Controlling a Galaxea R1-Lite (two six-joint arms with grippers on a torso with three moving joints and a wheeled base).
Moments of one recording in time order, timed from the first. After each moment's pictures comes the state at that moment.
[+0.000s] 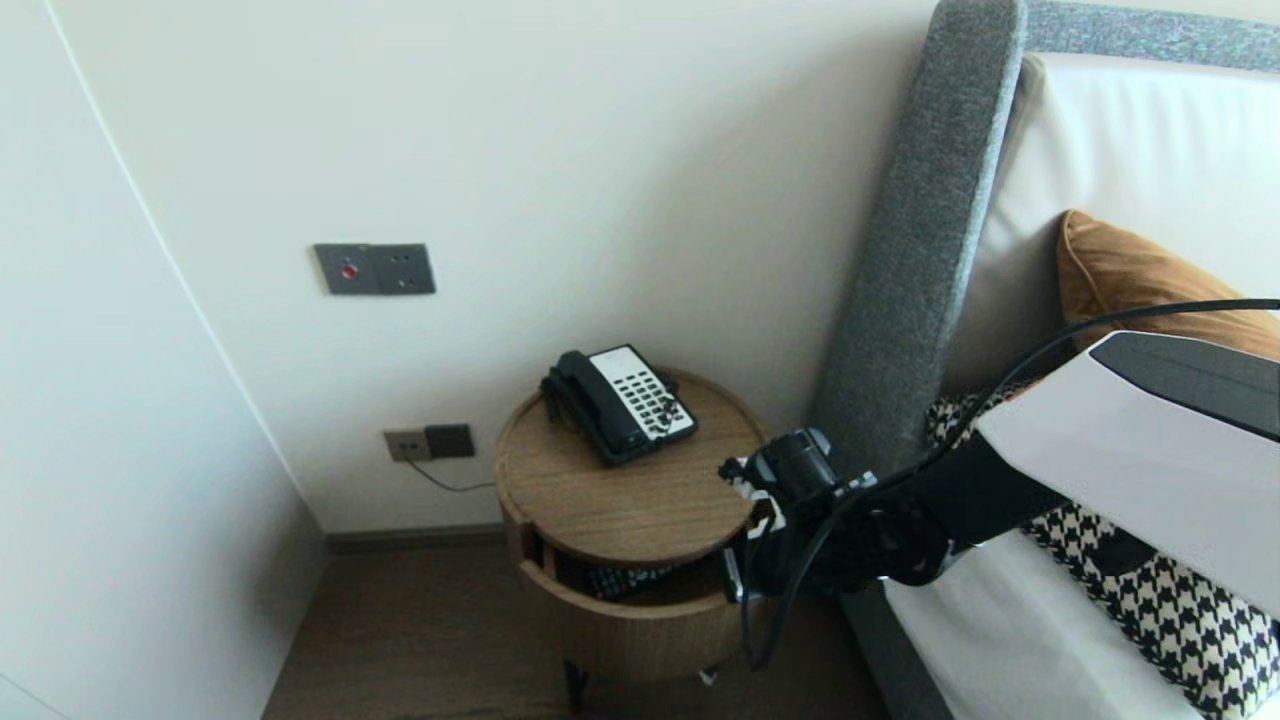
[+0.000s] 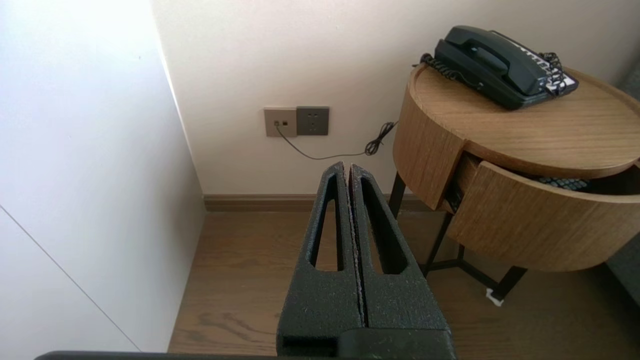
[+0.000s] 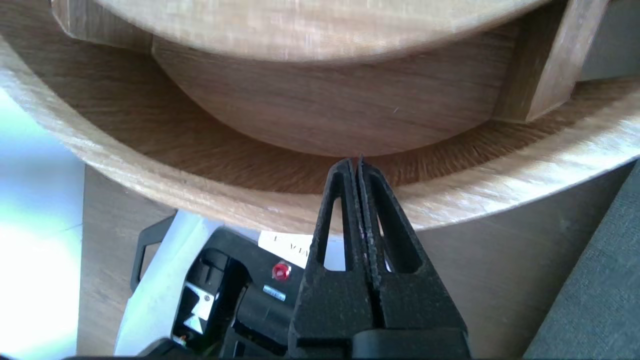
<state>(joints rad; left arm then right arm) 0.01 0.00 0.00 -0.02 0.01 -0.02 0.53 2.16 -1.06 -0.17 0.13 0.27</state>
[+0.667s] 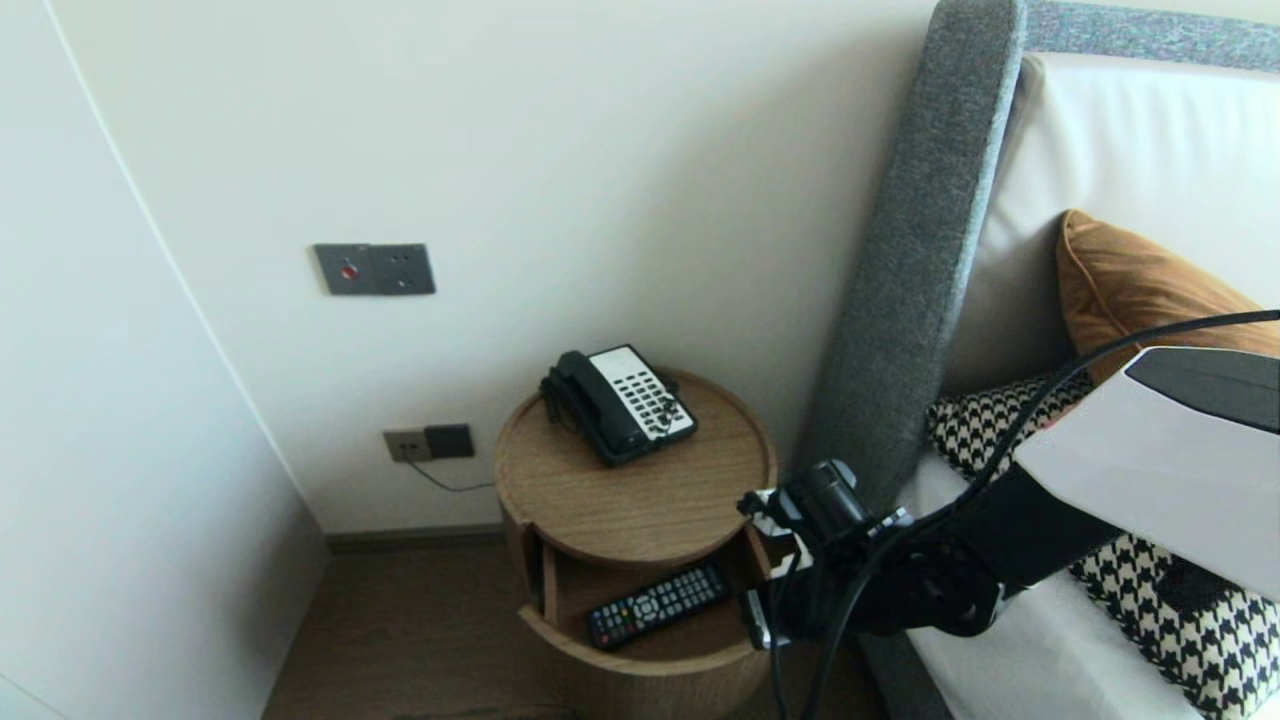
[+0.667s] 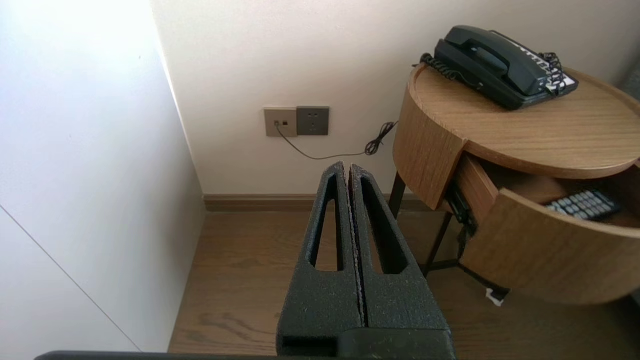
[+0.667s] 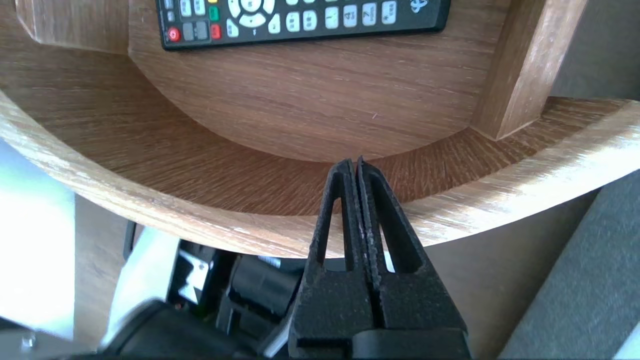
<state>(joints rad) 0.01 0.00 0.00 -0.02 0.01 -0.02 0.56 2.09 -0.89 -0.24 0.13 0.27</state>
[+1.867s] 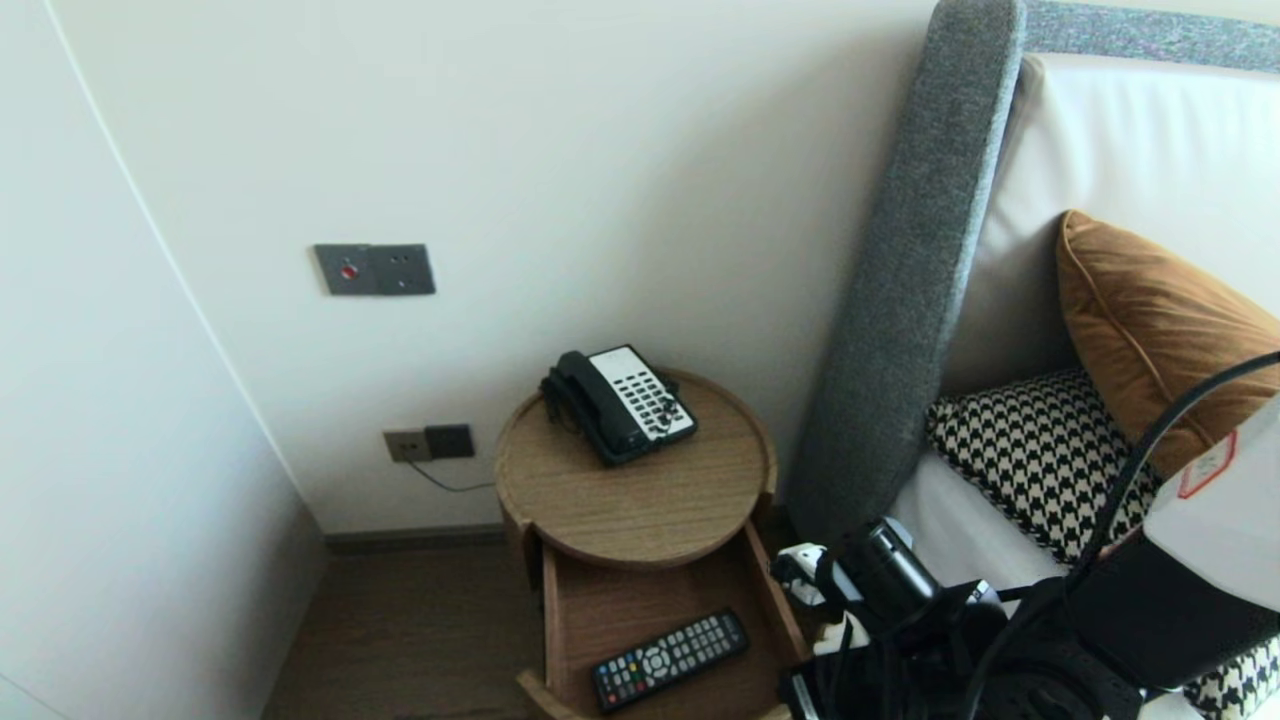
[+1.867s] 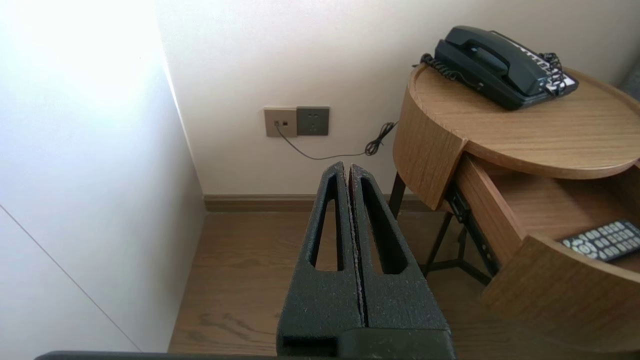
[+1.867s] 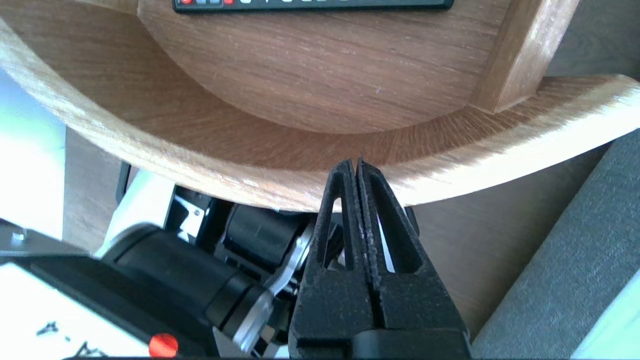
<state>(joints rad) 0.01 0.00 0.00 -0.02 0.01 -0.02 0.64 1.93 -0.60 -0.34 0.12 0.28</state>
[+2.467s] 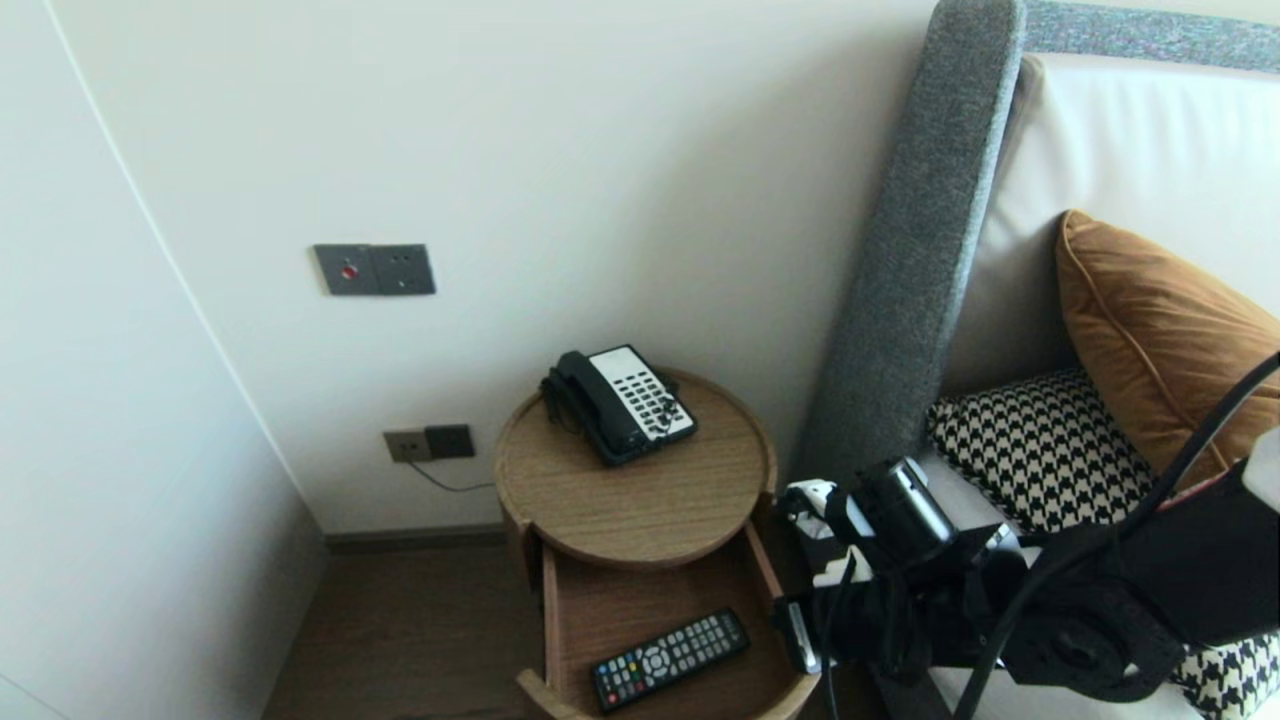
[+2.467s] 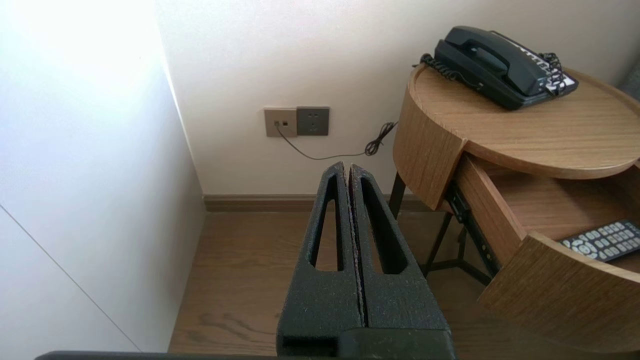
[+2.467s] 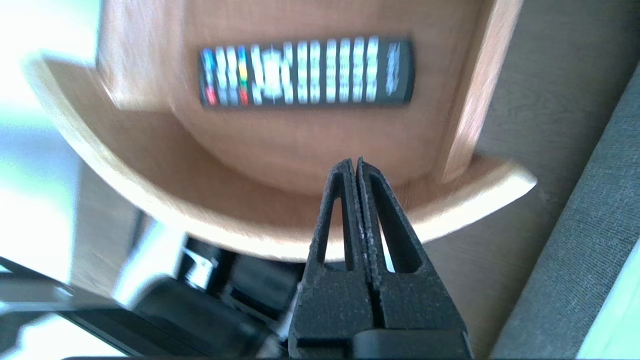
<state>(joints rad) 0.01 0.00 0.00 -0.02 0.01 -0.02 0.60 1.84 -0.74 -0.25 0.06 0.30</state>
